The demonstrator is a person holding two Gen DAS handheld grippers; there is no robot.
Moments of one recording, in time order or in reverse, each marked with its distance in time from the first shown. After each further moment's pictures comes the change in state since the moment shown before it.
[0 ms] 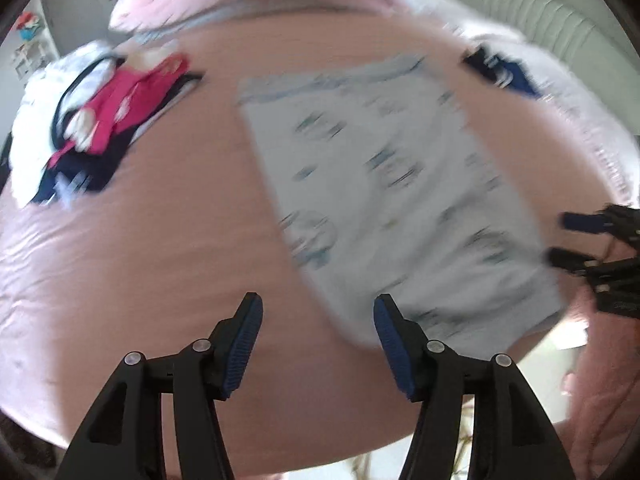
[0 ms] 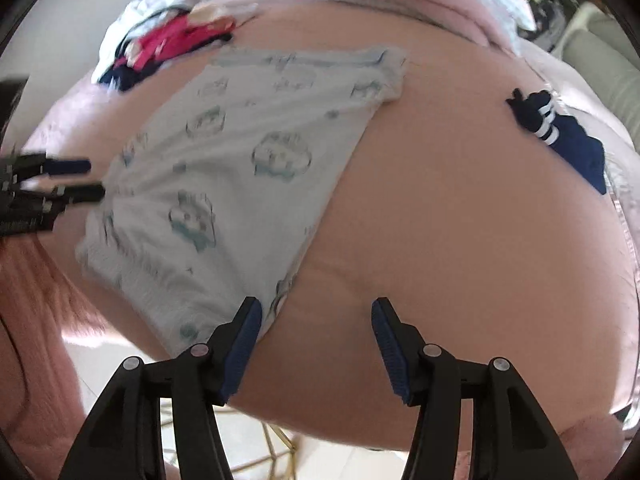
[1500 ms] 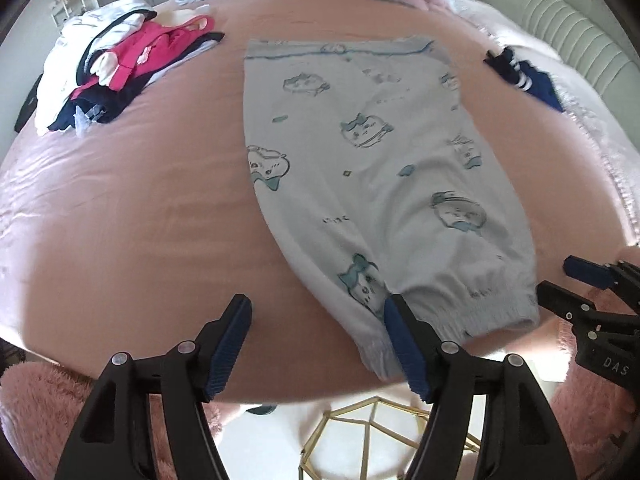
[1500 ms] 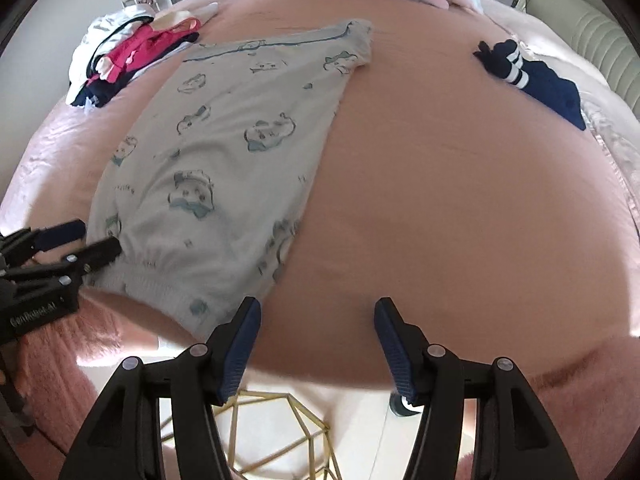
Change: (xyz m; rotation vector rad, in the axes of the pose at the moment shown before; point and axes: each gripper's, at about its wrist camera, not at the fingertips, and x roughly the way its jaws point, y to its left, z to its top) left arm -0.020 -0.031 -0.038 -0.181 0.059 0.046; right arm -0.011 0.020 -0.038 0.169 0.068 -0.012
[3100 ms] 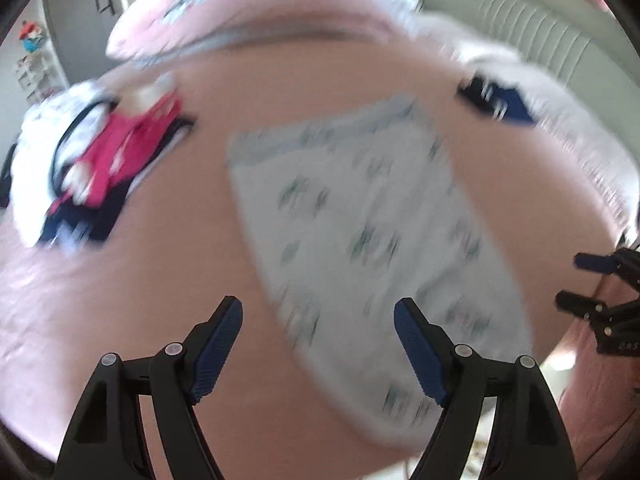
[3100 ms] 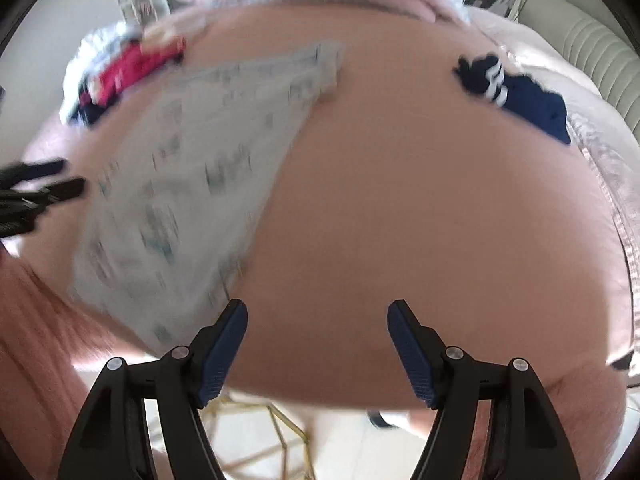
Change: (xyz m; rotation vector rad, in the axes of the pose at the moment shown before) left arm 0.007 0.016 0.107 0.193 -0.136 -0.039; right arm -0.027 -0.038 0.013 0.022 -0.071 -0.011
